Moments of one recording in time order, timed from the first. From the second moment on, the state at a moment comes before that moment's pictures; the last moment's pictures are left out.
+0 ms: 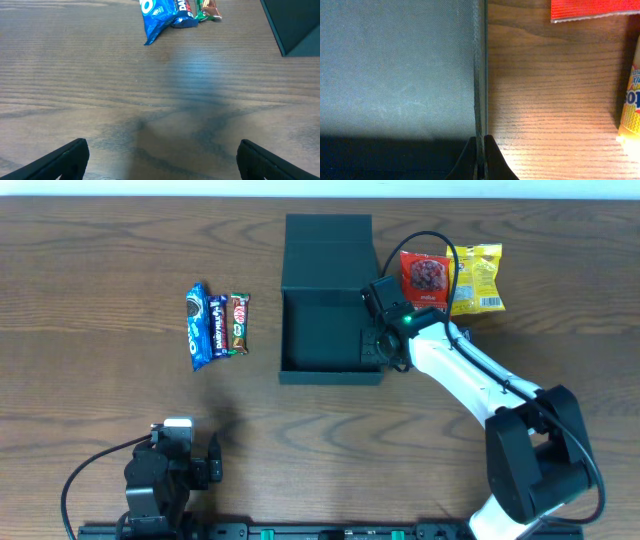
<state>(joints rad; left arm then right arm) 0.04 0.01 0.20 -0.85 0.03 0.07 0.45 1.82 1.21 -0.69 0.06 0.49</state>
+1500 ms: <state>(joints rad) 0.04 0.31 0.45 -0.49 0.27 -0.01 0.45 1.35 1.41 -0.68 0.05 0.22</state>
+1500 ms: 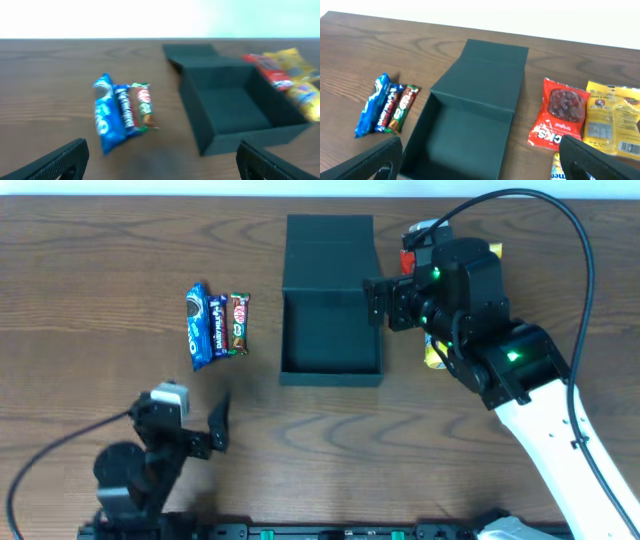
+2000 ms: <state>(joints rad) 0.04 1.18 0.90 -0.56 0.04 0.07 0.45 1.37 1.41 -0.66 0.10 0.21</state>
